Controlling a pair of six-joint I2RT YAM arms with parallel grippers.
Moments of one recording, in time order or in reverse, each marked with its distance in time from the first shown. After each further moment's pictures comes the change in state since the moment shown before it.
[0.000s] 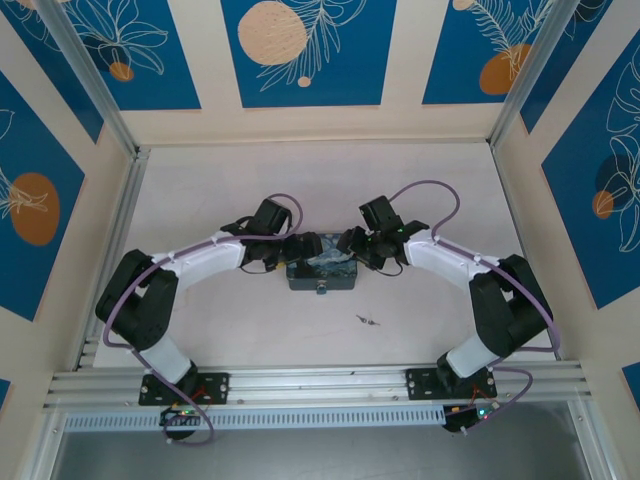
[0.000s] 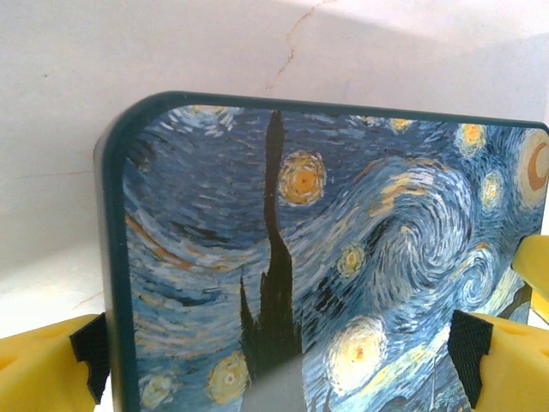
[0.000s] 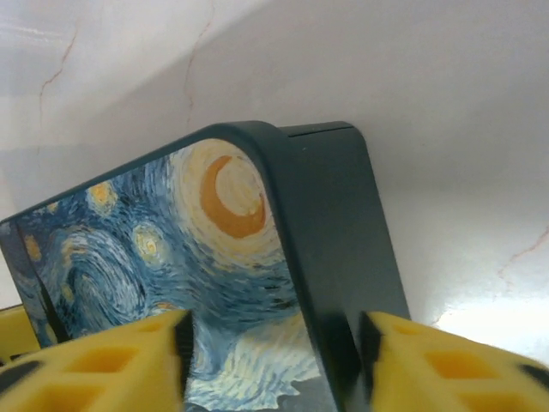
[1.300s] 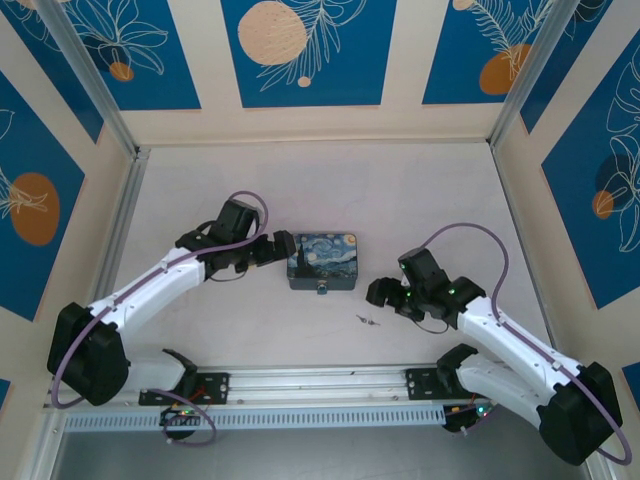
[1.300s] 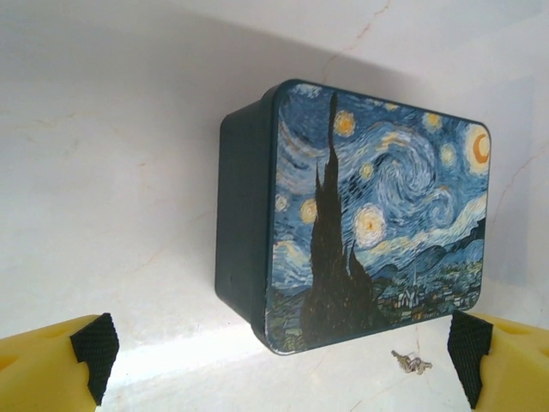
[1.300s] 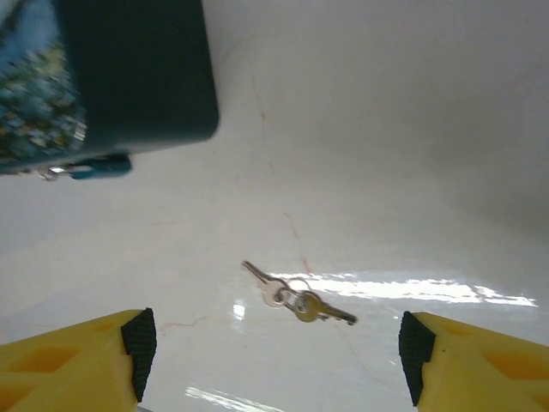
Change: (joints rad) left arm 0.079 -0.346 -0.077 -0.235 -0.071 0.037; right arm 0.024 -0.648 -0.418 -0.284 0.025 -0.125
